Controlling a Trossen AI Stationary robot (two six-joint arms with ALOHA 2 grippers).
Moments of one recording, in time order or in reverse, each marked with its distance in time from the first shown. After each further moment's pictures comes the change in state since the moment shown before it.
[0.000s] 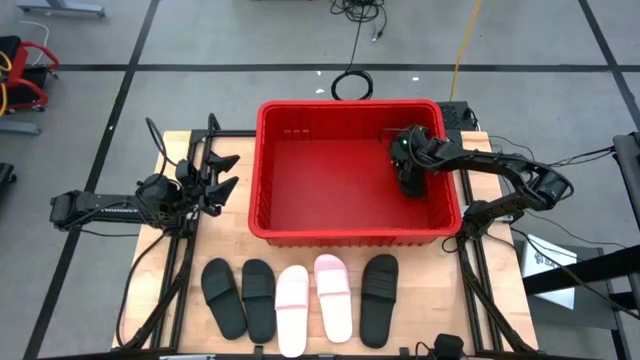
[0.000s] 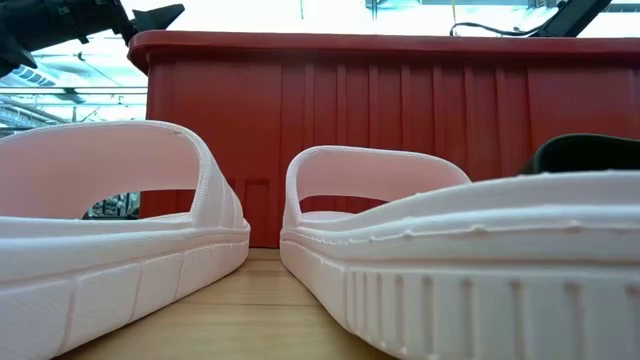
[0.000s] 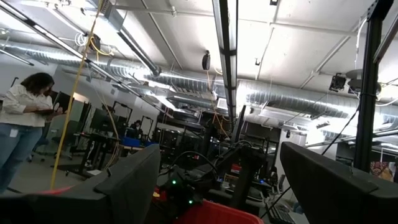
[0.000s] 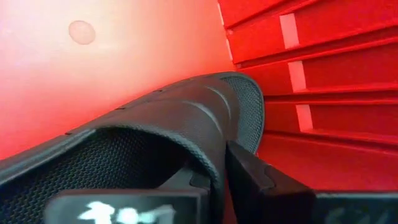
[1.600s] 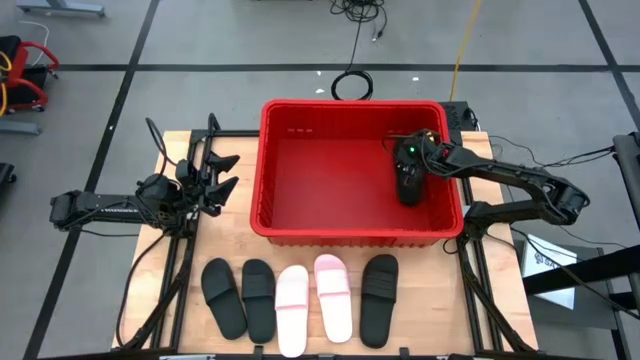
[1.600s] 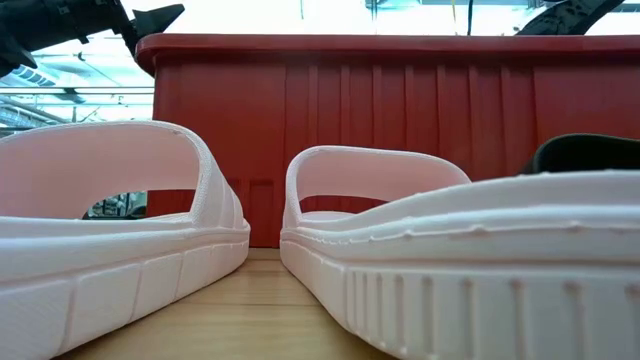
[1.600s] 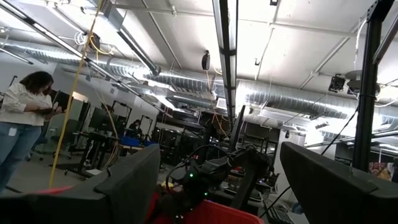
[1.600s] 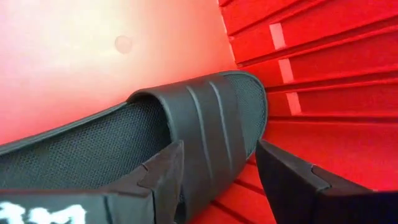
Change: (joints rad) left arm 0.000 0.000 0.000 -0.001 0.002 -0.007; right arm 0.096 -0.196 -0.001 -0.198 0.020 0.161
